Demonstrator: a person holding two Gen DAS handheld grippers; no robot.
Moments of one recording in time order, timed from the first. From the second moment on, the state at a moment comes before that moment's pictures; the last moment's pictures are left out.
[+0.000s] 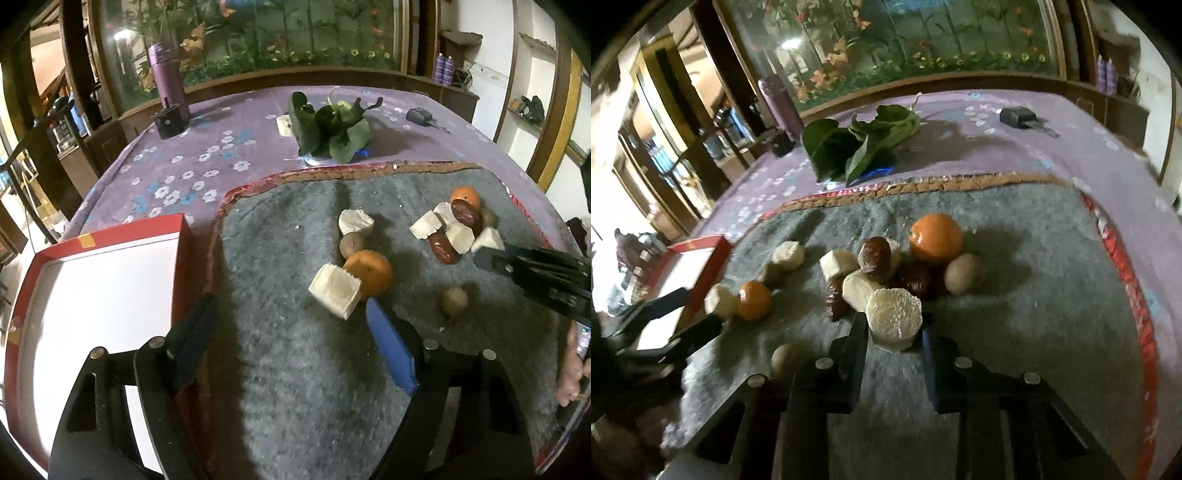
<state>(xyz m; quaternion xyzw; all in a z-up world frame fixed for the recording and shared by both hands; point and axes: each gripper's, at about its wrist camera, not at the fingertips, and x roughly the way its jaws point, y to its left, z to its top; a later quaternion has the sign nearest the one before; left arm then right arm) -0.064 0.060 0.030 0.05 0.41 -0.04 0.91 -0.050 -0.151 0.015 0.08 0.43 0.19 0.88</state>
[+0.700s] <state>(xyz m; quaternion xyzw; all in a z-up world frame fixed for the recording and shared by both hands) -0.052 0.061 0.028 0.04 0.42 -0.07 0.91 -0.079 -0.175 0.008 0.12 0.45 0.23 0.86</state>
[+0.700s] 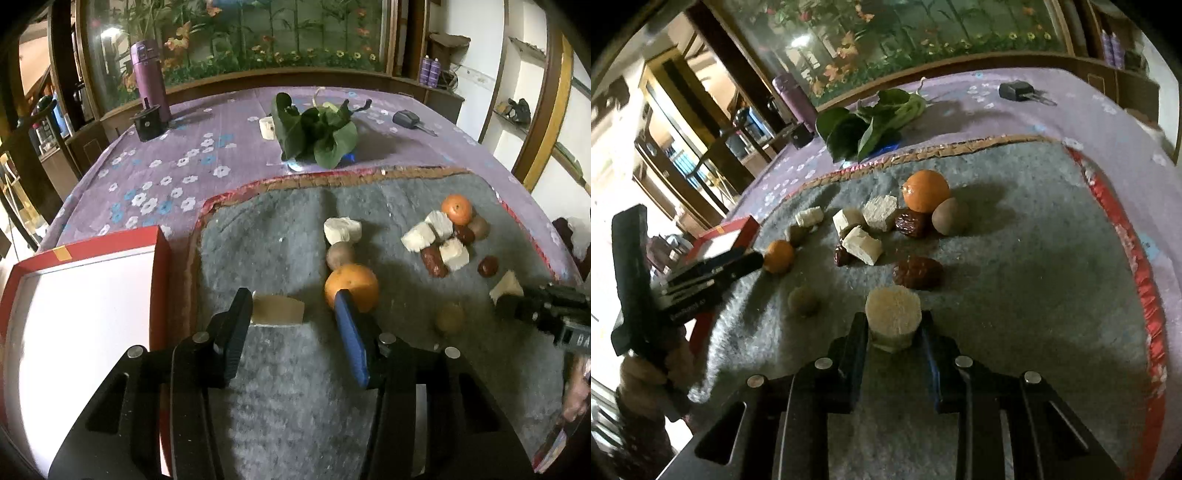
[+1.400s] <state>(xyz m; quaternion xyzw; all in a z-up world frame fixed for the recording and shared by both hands) -0.060 0.072 0.025 0.04 0.43 -0.06 0.90 -0.078 -0.178 0.008 0.13 0.45 0.24 0.85</state>
